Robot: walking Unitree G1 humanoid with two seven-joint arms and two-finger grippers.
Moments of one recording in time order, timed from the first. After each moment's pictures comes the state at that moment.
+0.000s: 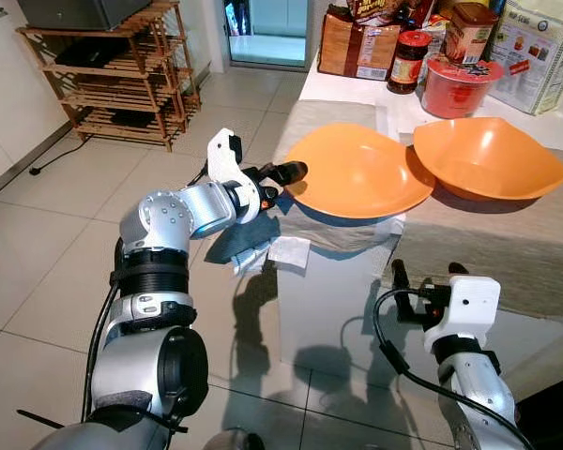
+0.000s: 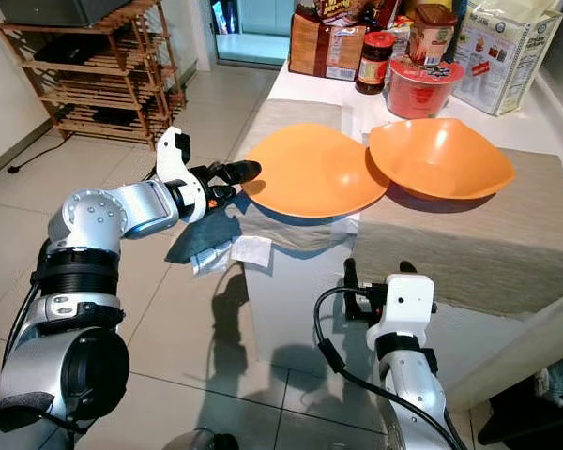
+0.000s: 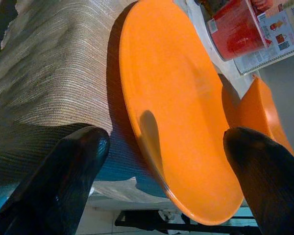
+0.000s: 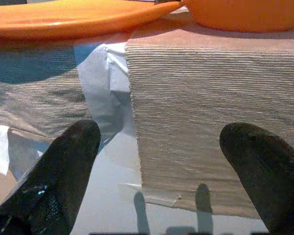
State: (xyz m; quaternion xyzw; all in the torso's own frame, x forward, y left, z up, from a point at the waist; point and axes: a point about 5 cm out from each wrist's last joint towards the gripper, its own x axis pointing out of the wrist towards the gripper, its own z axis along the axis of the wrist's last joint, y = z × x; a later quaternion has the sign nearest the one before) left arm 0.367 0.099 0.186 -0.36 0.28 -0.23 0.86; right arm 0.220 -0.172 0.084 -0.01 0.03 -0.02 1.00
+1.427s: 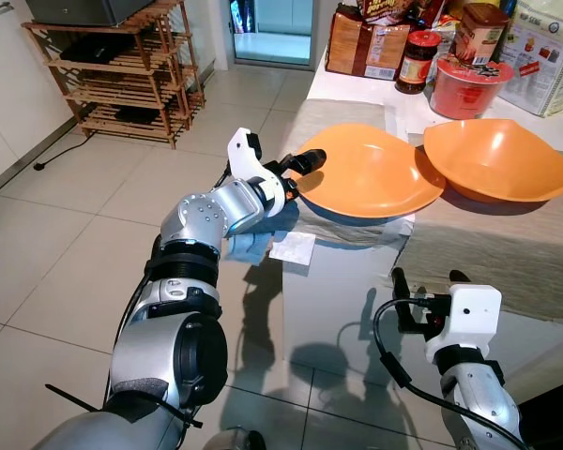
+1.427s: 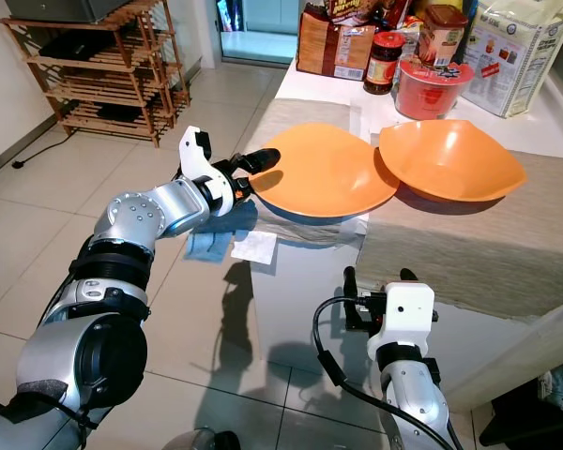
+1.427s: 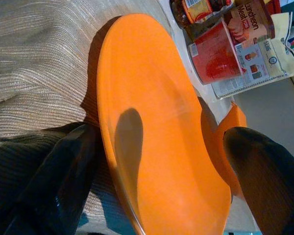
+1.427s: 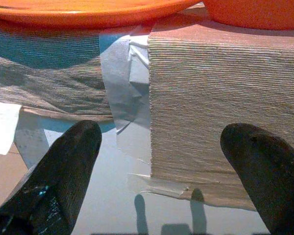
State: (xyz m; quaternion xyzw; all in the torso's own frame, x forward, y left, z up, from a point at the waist) left arm 0.380 0.064 0.178 -0.42 0.25 -0.24 0.84; right arm 0.209 -0.171 0.084 -0.03 0.04 -0.02 1.00
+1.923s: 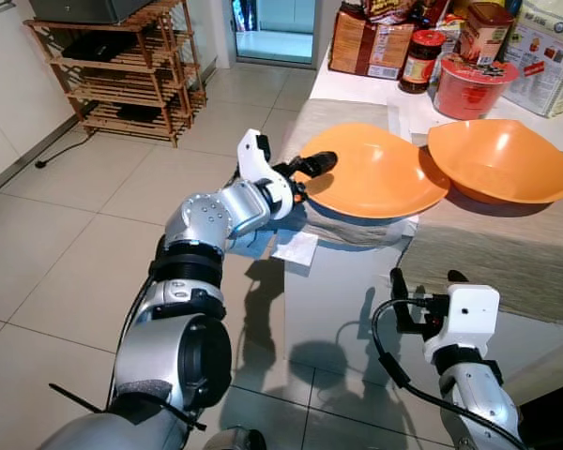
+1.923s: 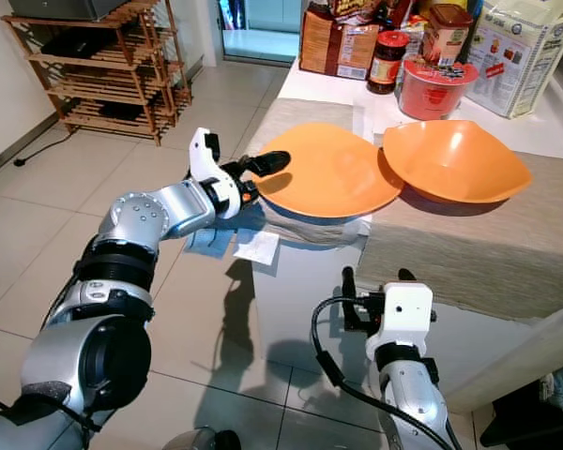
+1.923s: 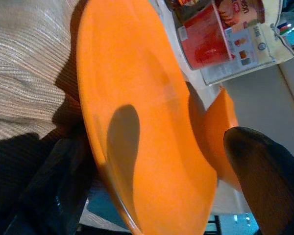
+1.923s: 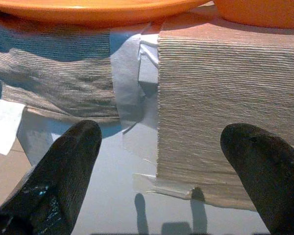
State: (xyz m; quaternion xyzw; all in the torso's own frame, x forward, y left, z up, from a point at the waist) left arm 0.374 0.051 0.180 -0.43 0.26 -0.28 0.82; right arm 0.209 -0.170 0.084 -0.02 0.04 -0.02 1.00
